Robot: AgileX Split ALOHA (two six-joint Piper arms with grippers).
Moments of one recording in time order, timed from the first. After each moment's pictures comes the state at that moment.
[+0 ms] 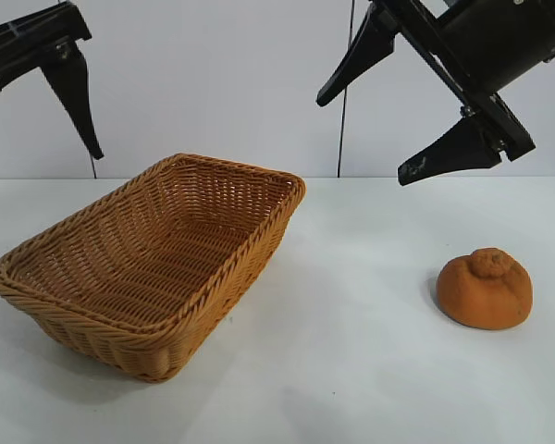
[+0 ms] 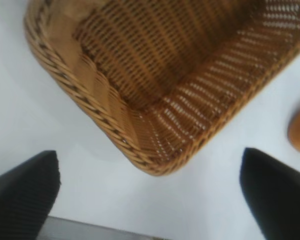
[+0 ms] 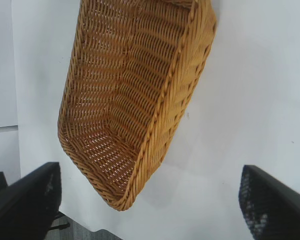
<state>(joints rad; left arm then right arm) -0.40 1.45 -1.05 -0.08 0.85 -1.03 0.24 1.63 -1.12 0.84 0.80 -0.22</state>
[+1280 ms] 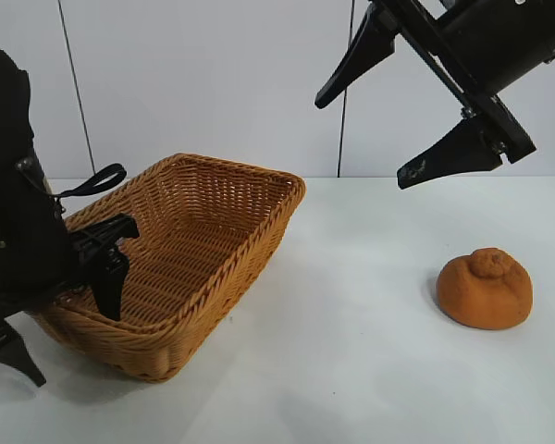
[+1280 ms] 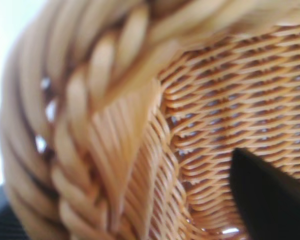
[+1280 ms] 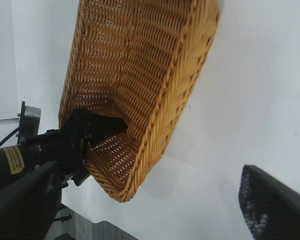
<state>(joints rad) -0.40 1.89 -0.97 -0.10 0.56 -1.25 0.24 1.63 -1.12 0.84 0.83 -0.22</state>
